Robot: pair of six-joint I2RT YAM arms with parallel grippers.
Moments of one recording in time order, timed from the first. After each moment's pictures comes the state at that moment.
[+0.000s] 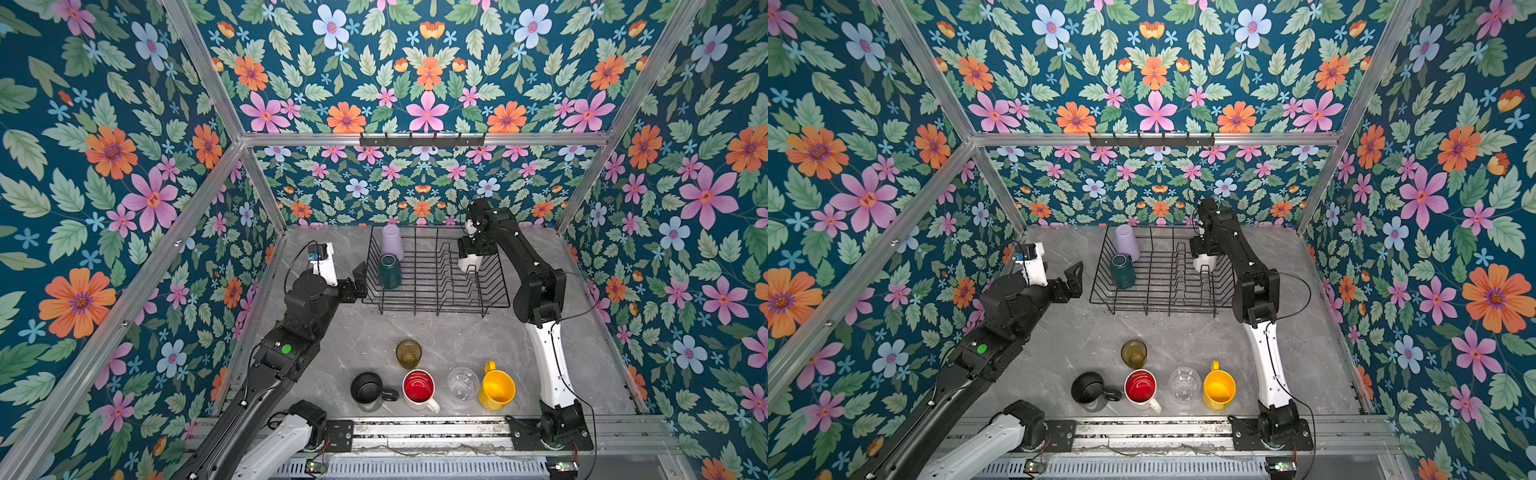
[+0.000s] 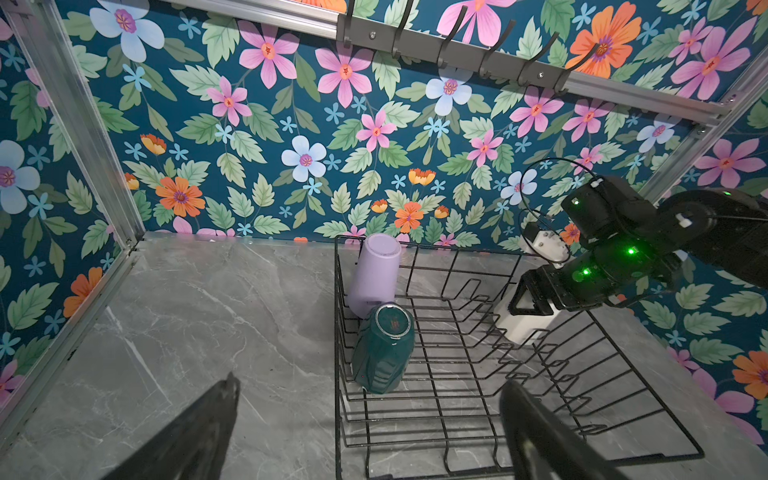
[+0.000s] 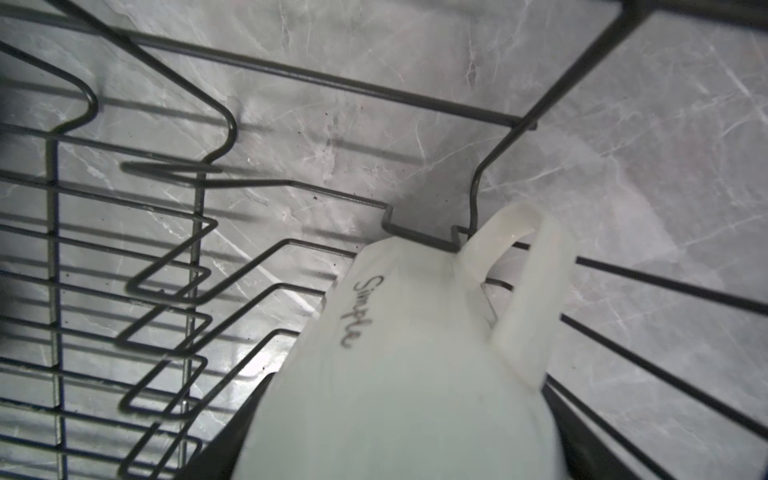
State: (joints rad) left arm -0.50 0.81 0.90 -0.29 -0.26 -0.26; right arm 0.26 2.48 2.49 -1.24 0.03 0.11
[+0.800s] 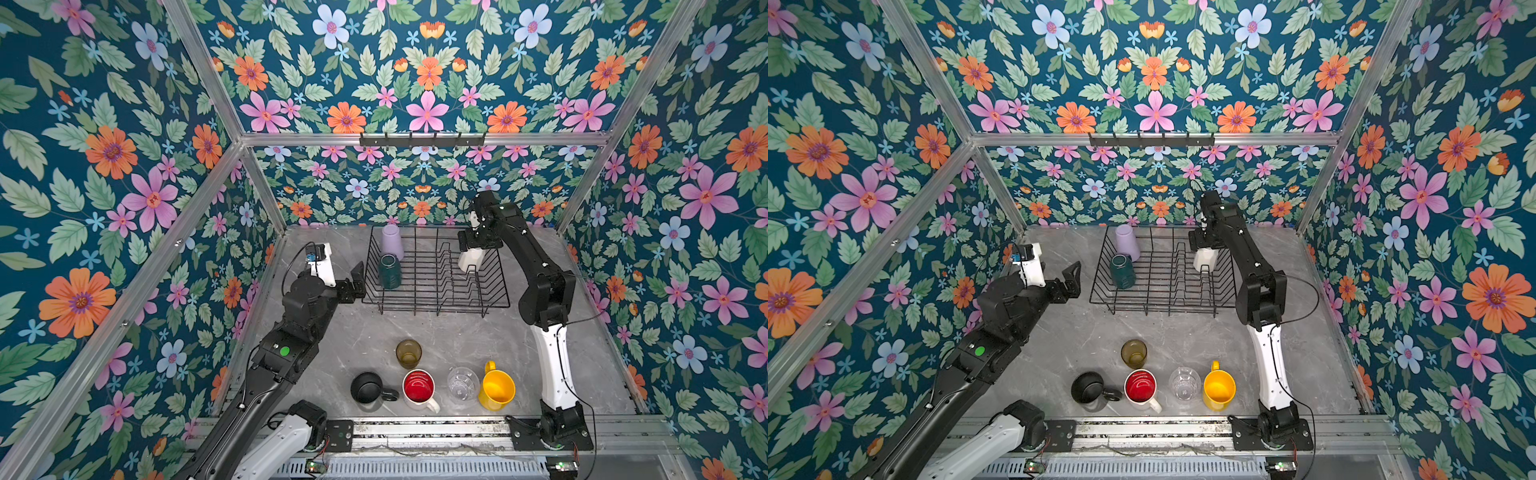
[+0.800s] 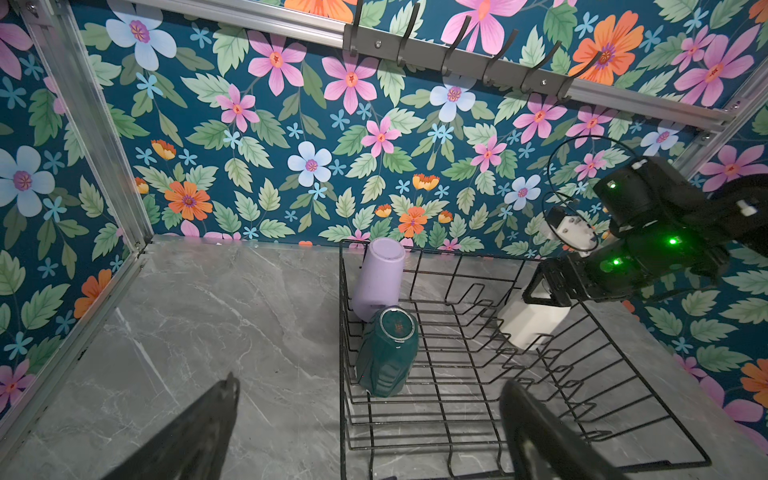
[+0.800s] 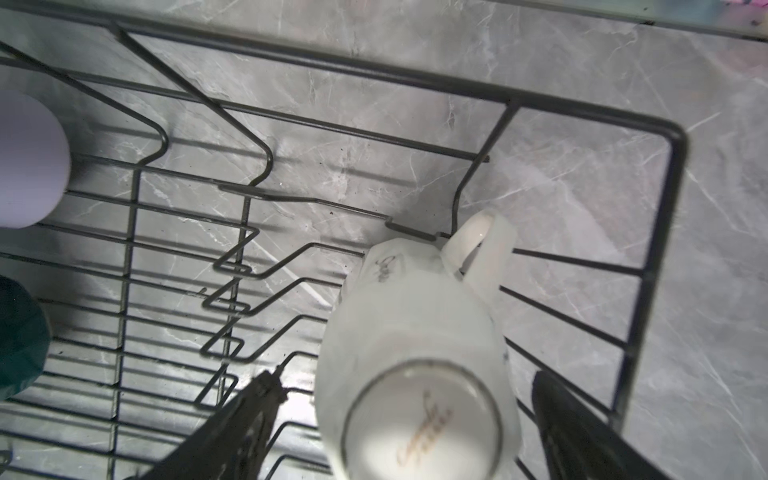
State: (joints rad) left arm -0.50 0.80 0.90 -0.29 -0.27 -0.26; right arm 0.26 2.36 2.44 -1.21 0.04 0.11
